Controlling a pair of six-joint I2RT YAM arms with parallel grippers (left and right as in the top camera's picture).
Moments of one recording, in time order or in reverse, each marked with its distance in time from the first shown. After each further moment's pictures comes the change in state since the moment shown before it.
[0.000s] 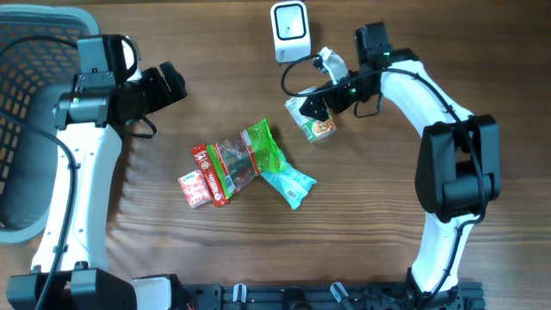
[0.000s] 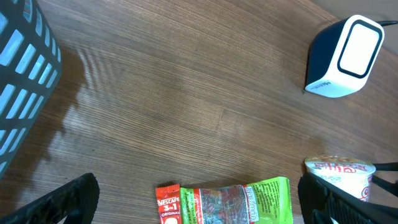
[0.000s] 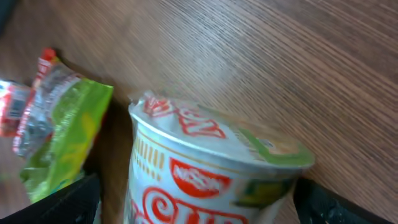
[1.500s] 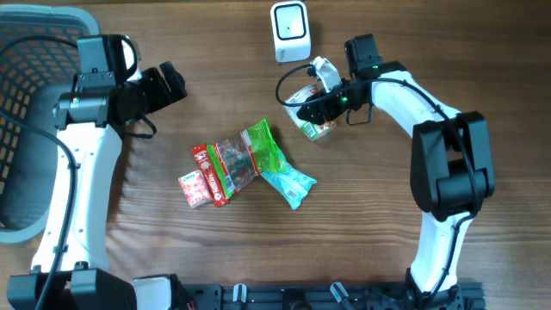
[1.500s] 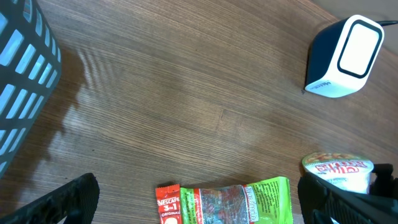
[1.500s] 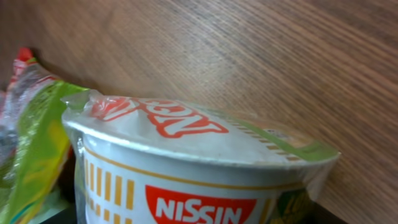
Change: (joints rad) left arm 0.000 0.000 0.000 0.000 0.000 0.000; right arm 0.027 0.018 -0.095 0.150 0.000 0.064
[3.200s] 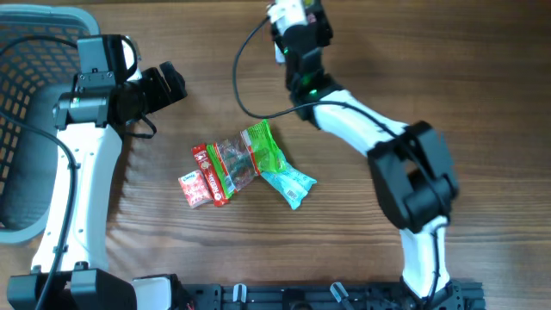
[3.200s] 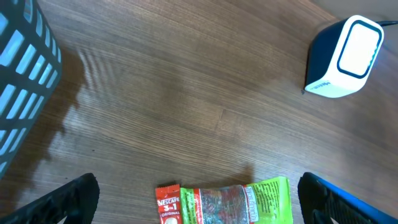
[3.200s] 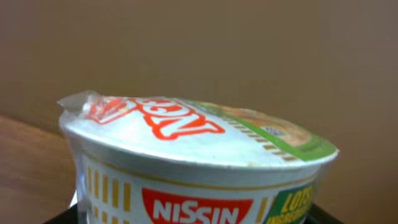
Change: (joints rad) left arm 0.000 0.000 0.000 0.000 0.000 0.000; right arm 0.317 0.044 0.008 1.195 1.237 -0.156
